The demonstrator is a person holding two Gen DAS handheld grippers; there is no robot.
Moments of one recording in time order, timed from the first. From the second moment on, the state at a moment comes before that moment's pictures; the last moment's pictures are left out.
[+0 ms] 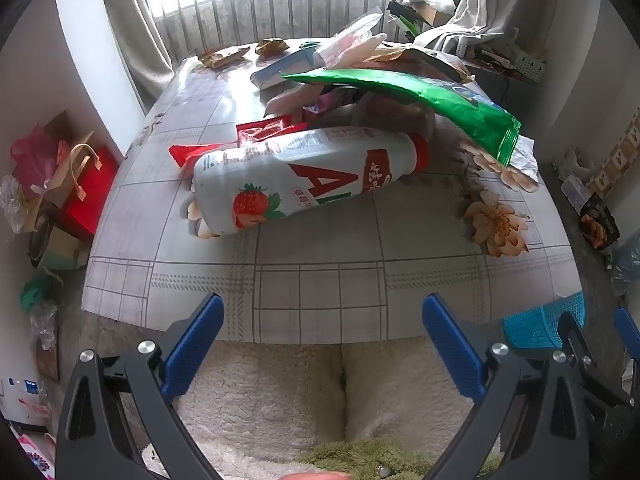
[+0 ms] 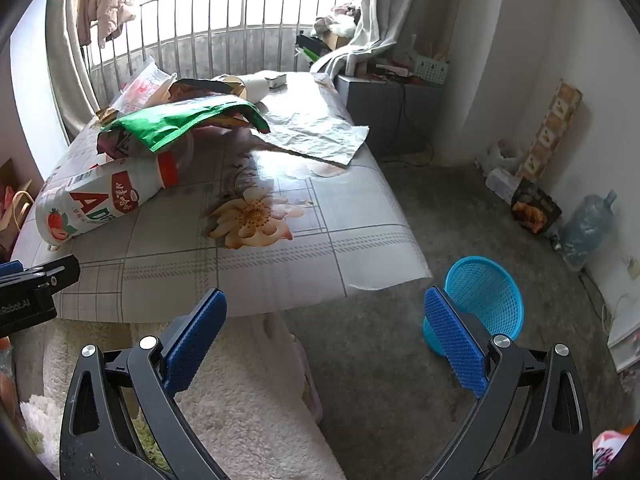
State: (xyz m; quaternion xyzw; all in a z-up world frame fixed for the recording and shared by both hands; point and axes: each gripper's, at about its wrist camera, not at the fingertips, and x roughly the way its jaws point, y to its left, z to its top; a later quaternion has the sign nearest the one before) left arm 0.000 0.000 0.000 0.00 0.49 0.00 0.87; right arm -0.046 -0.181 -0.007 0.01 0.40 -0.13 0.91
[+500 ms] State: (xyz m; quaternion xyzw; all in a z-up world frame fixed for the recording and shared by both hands) left arm -0.002 0.001 -0.005 0.00 0.49 -0.01 0.87; right arm -0.045 -0.177 -0.007 0.01 0.40 -0.13 0.91
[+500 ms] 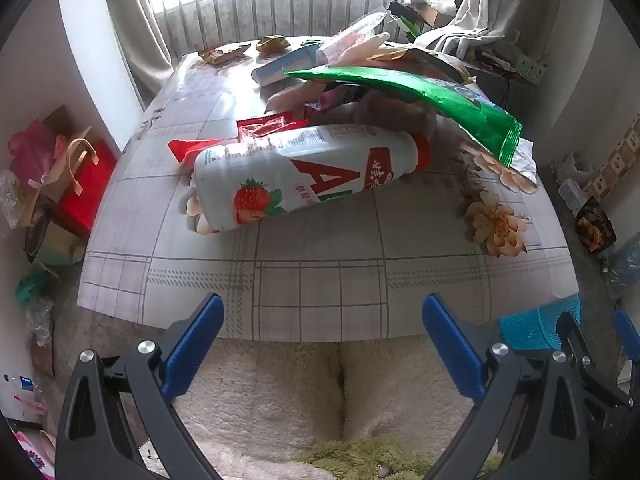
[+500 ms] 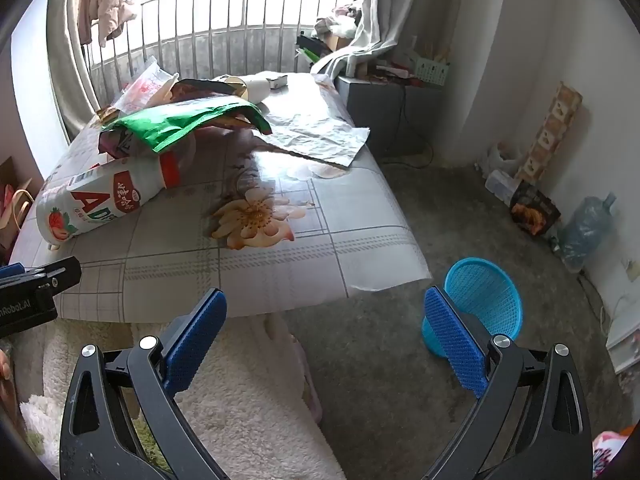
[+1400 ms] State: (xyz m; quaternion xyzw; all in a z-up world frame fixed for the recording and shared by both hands) left arm 0.001 0.005 -0.004 -0.01 0.50 -0.01 0.87; right arm -0.043 -0.174 -0.005 0.00 0.40 -0.13 0.91
